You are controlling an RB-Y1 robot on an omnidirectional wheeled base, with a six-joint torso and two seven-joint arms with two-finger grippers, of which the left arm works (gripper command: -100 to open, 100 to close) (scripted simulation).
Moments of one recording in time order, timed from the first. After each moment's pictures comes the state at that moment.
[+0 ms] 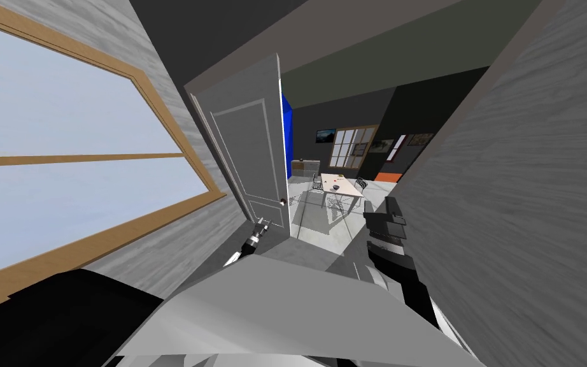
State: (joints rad) arm 0.17 0.24 0.11 -0.99 -0.27 -0.91 -0.97
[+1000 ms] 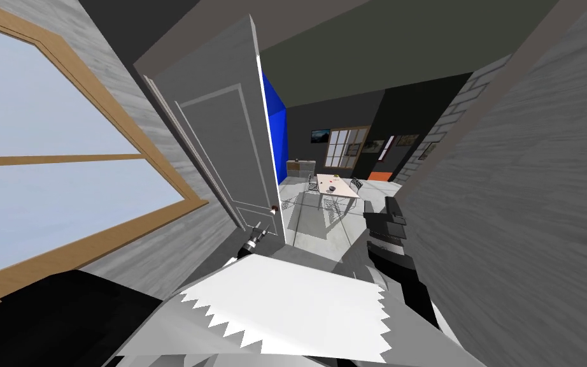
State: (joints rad) arm 0.14 0.26 0.13 -0.82 -0.30 -0.95 -1.08
